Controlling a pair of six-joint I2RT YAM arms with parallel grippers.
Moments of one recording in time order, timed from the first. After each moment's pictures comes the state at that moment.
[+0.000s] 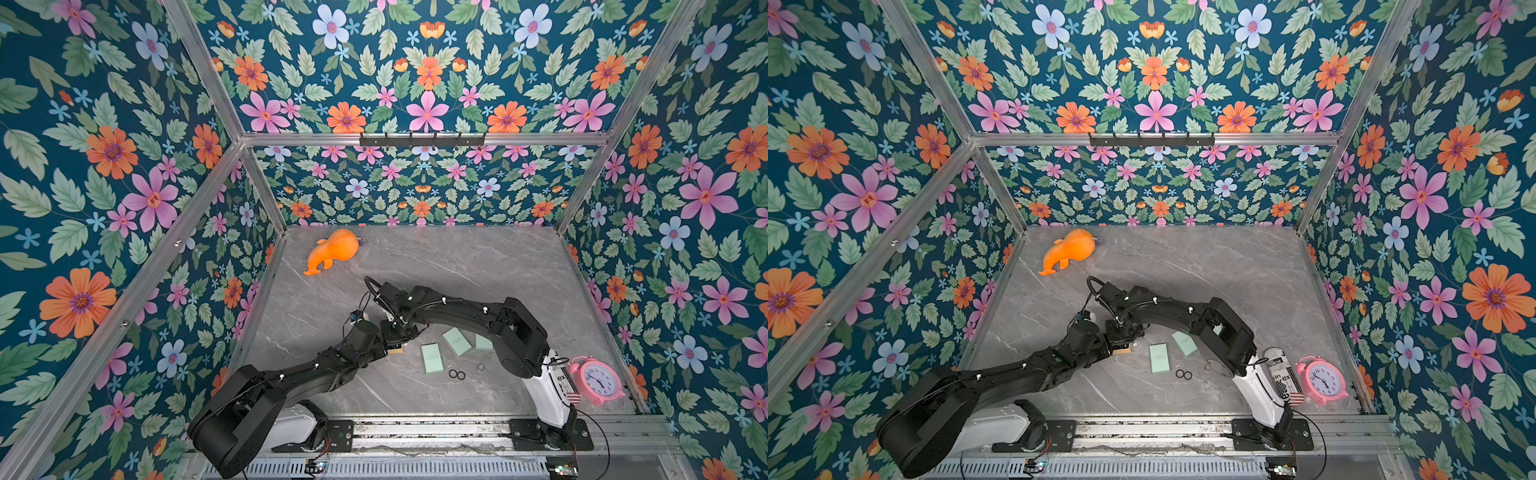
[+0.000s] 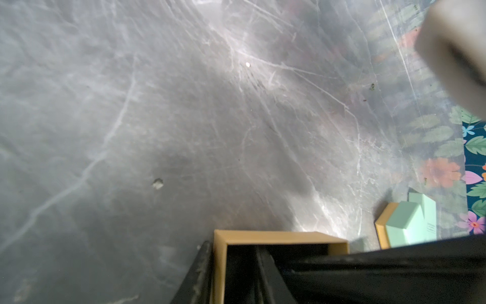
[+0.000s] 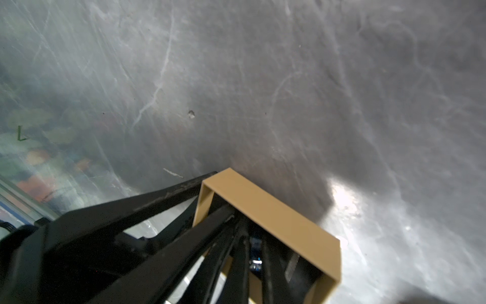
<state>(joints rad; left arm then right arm) -0.69 1.26 0.31 0.10 -0.07 -0.91 0.97 2.16 1.70 -0.80 -0.21 0.69</state>
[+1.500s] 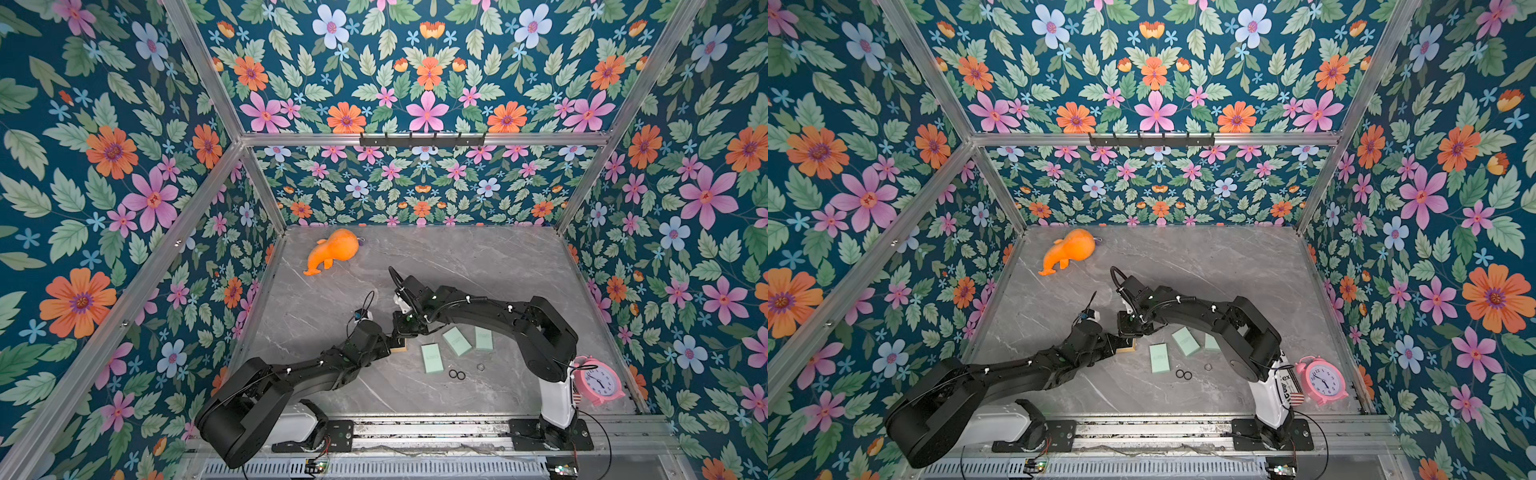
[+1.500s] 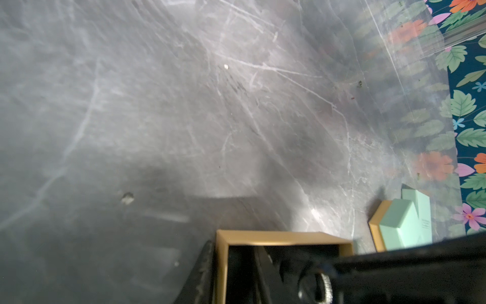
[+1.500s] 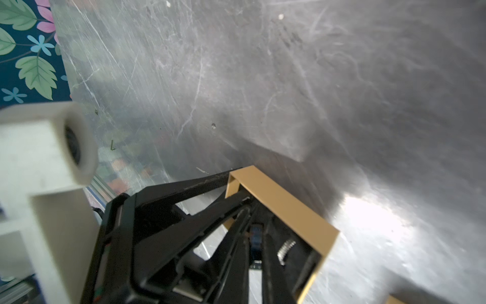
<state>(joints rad) -0.71 1.30 0.31 0.16 -0.07 -0.89 0.88 1.98 1.43 -0.53 -0.34 0.76</state>
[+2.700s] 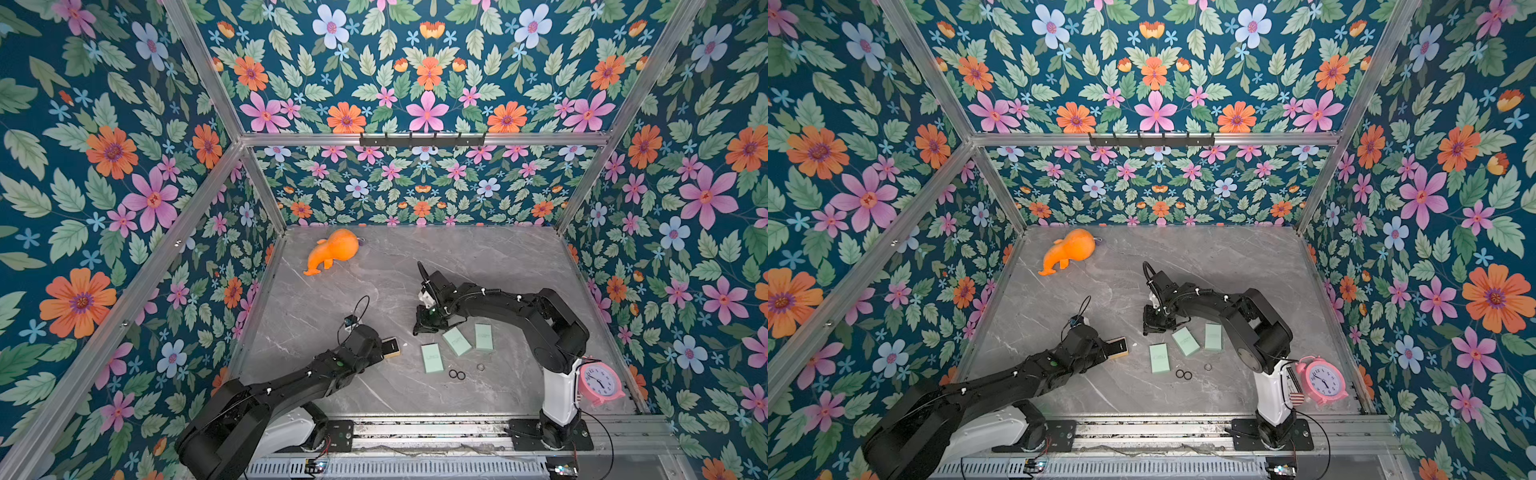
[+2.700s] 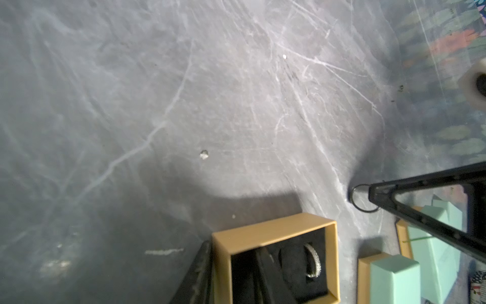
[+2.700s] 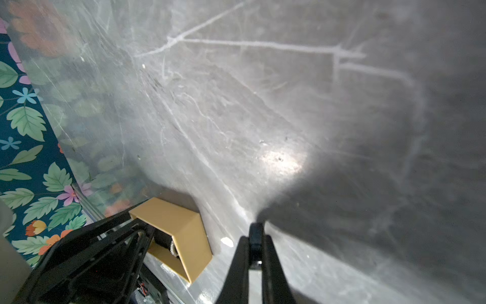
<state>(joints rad) -0.72 1.15 0.31 -0.06 -0.14 -0.97 0.70 1.97 1.27 -0.46 -0.40 0.72</state>
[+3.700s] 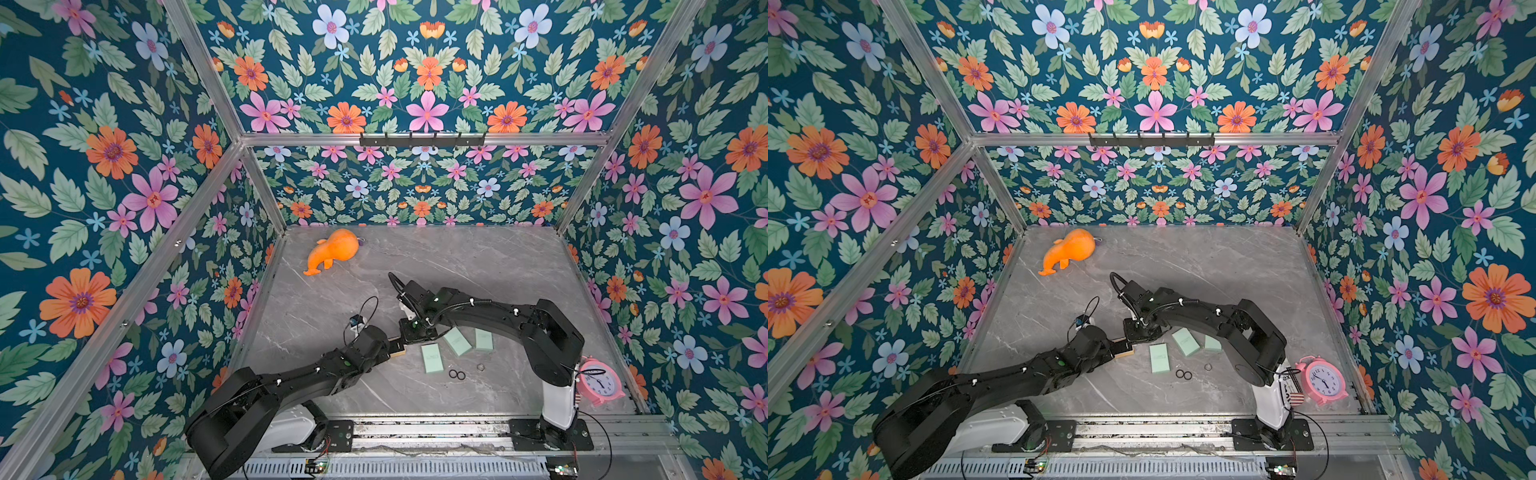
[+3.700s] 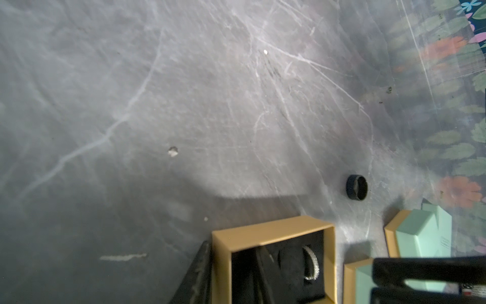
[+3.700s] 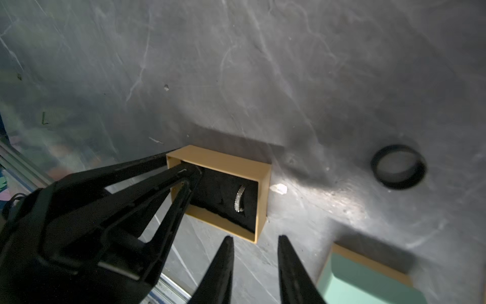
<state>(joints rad) -0.80 1.22 0.33 0.00 -0.20 -1.05 0.91 1.95 1.41 -0.68 -0.25 0.67</state>
